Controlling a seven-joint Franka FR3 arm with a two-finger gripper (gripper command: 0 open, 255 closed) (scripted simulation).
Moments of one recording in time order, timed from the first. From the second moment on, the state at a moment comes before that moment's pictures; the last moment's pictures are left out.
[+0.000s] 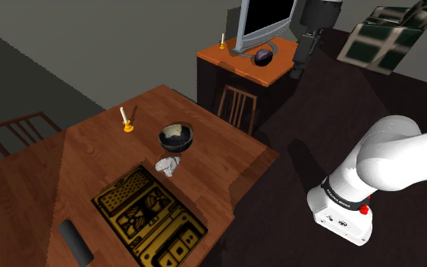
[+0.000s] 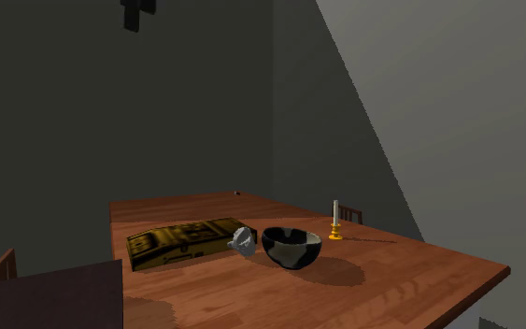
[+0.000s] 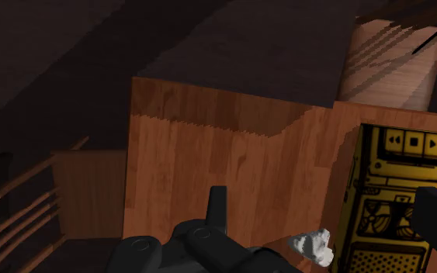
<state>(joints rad) 0.00 -0.80 0.03 -2.31 0.11 1.46 -0.15</state>
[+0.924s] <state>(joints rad) 0.07 -0.46 0.12 -2.33 0.11 1.81 -0.22</state>
